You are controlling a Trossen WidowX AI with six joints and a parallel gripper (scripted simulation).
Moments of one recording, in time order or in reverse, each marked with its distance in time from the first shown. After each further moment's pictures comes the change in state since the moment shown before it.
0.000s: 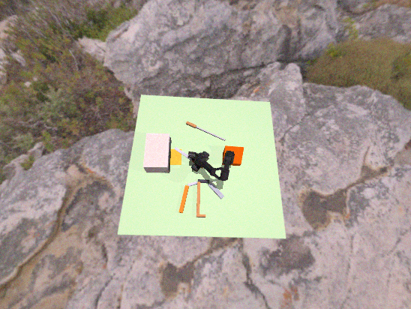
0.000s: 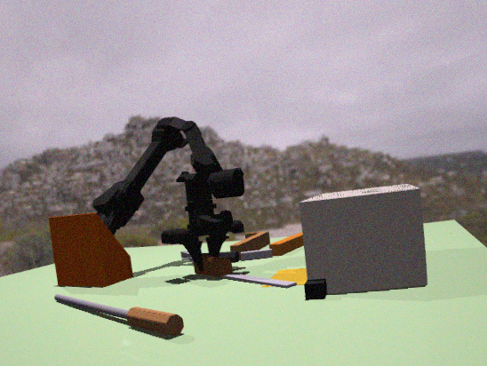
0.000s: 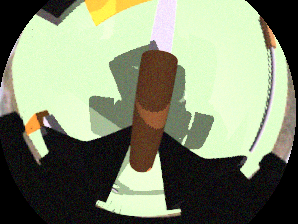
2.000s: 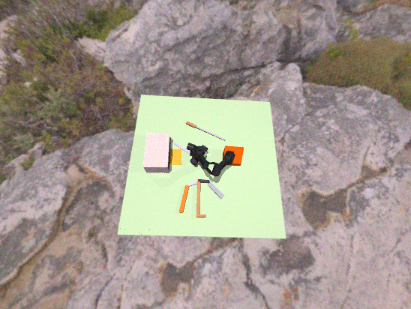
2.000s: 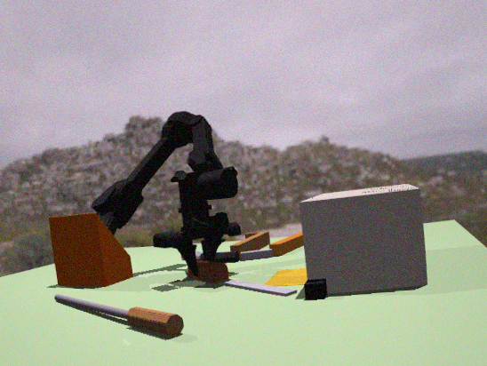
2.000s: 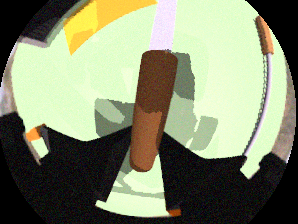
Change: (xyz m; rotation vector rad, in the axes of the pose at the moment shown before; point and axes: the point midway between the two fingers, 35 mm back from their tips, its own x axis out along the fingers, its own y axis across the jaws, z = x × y) arm 0.000 -0.040 0.043 0.000 -0.001 0.001
